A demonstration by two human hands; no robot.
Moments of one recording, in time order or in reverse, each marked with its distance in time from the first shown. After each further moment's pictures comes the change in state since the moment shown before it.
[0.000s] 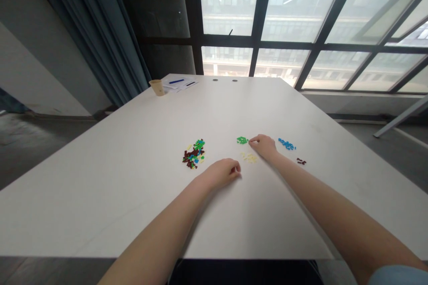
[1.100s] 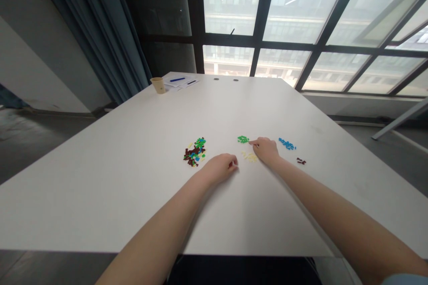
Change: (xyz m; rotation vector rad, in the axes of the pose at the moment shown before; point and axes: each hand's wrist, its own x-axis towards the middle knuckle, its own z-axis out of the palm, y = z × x) left_hand -0.003 0.002 -0.010 0.030 0.069 -0.052; right_hand -0.018 -0.006 -0.003 -0.205 -0.037 -0.131
